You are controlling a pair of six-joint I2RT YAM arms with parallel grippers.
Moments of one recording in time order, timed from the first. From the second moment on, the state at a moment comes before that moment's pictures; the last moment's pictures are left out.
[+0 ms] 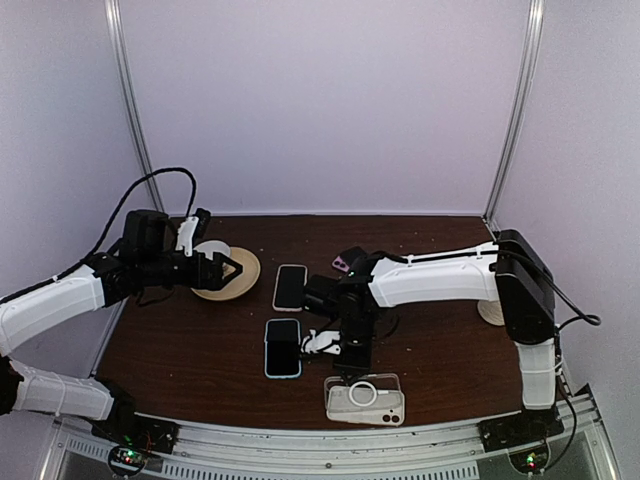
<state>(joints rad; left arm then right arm) -0.45 1.12 0.77 -0.20 0.29 -0.26 1.07 2.08 1.58 -1.07 -0.18 -0.33</state>
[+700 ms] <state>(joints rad) -0.44 1.12 0.77 -0.20 0.29 -0.25 0.93 1.91 1.47 -1.00 -0.12 -0.01</state>
